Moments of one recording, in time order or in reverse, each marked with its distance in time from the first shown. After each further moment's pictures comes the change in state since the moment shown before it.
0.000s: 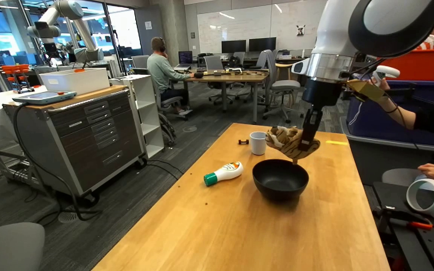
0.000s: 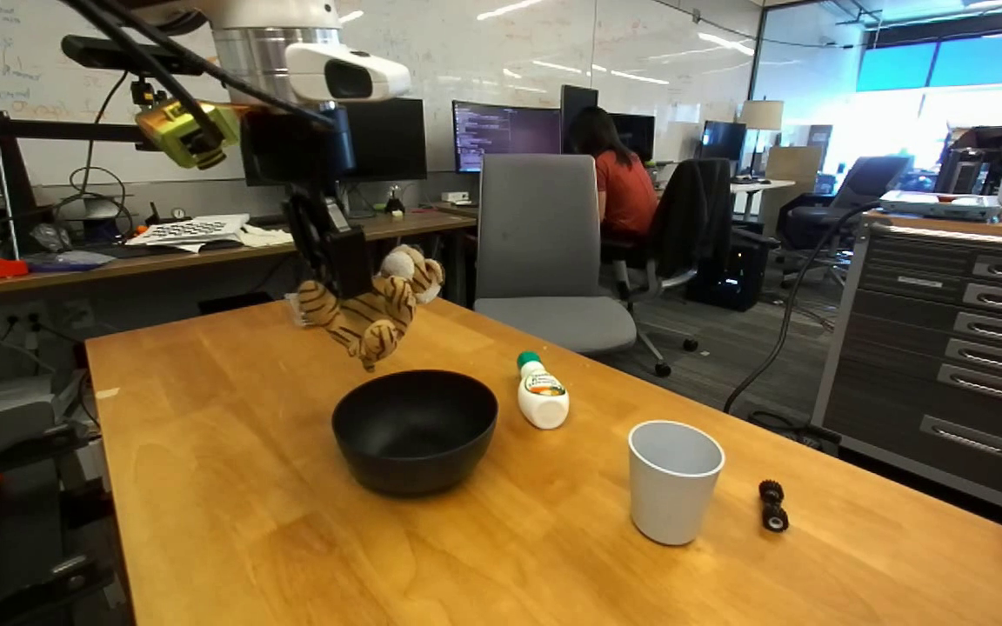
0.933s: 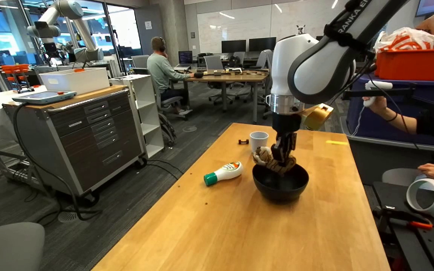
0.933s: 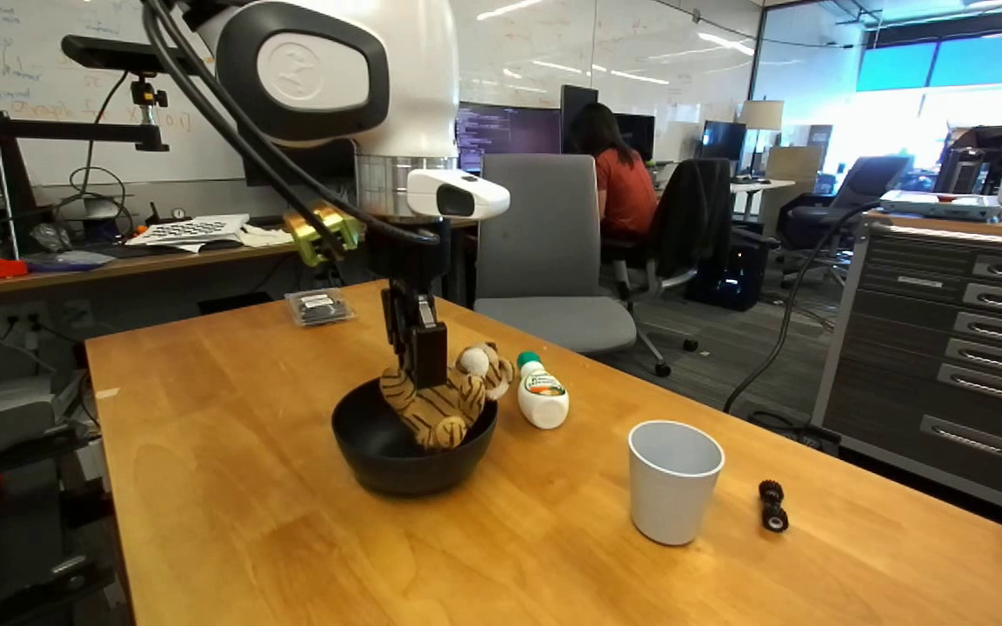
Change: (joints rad) arm -0.033 0.419 0.009 0.279 -0.105 0.001 0.273
